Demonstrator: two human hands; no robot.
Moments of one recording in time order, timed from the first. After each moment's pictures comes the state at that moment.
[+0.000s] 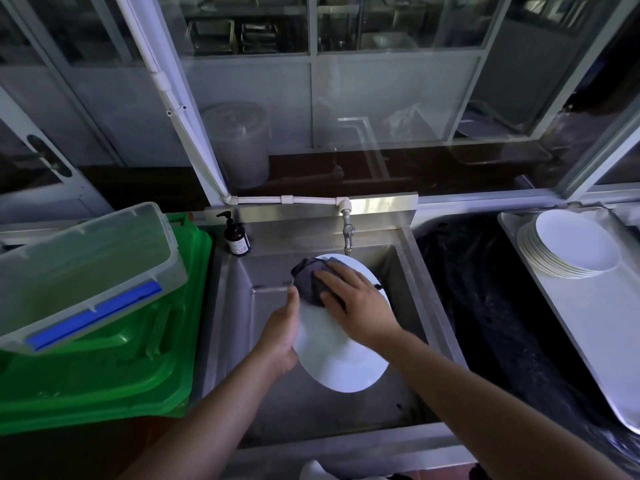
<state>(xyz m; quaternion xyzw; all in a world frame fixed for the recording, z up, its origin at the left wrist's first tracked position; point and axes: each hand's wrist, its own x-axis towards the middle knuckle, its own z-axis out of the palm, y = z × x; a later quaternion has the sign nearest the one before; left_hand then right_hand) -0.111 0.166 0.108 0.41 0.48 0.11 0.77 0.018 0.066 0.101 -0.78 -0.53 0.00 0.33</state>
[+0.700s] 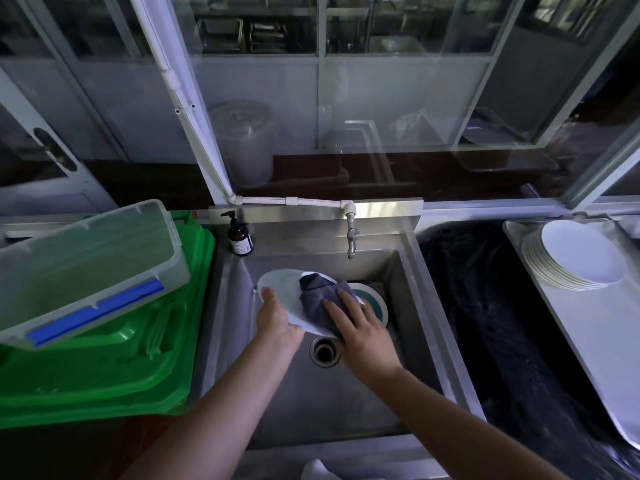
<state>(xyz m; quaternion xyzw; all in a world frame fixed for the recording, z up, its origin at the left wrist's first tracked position) -0.080 0.191 0.109 0.13 0.53 0.28 0.79 0.000 0.044 0.056 -0.80 -0.56 -0.02 0.21</state>
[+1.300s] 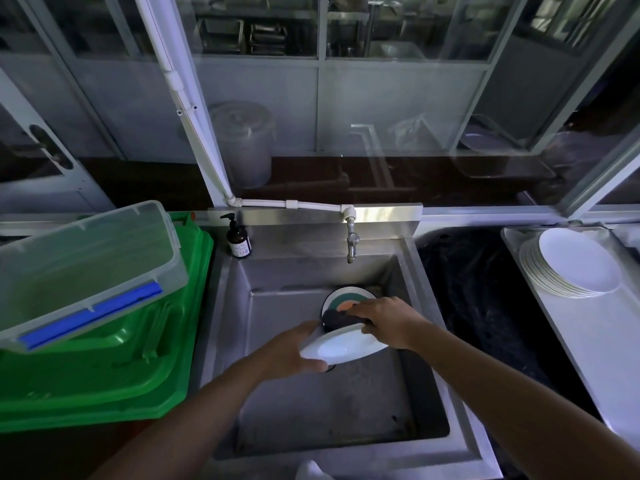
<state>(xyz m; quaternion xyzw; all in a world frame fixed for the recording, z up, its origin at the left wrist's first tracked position) -0.134 0.208 0.046 0.84 0.23 -0.15 0.47 0.076 0.050 0.108 -0.78 -0.60 0.18 0.01</state>
